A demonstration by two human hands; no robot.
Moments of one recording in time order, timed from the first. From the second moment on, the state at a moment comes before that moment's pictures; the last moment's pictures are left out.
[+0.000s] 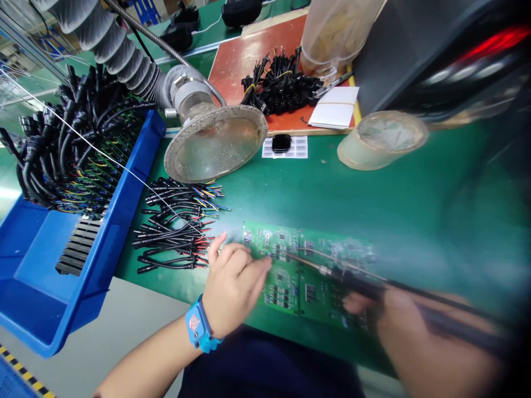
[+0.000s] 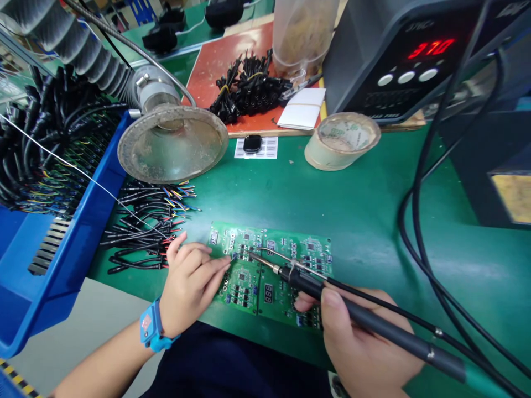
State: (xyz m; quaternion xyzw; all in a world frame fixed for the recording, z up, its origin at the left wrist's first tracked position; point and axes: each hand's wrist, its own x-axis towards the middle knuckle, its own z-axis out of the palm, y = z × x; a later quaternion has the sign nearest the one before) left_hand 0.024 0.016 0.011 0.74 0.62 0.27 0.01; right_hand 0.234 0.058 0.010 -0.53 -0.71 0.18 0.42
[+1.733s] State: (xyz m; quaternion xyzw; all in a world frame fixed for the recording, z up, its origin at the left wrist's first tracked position) left_hand 0.027 0.007 0.013 0.76 0.60 0.24 0.02; right_hand 0.233 0.056 0.004 -0.57 -0.67 0.21 0.44
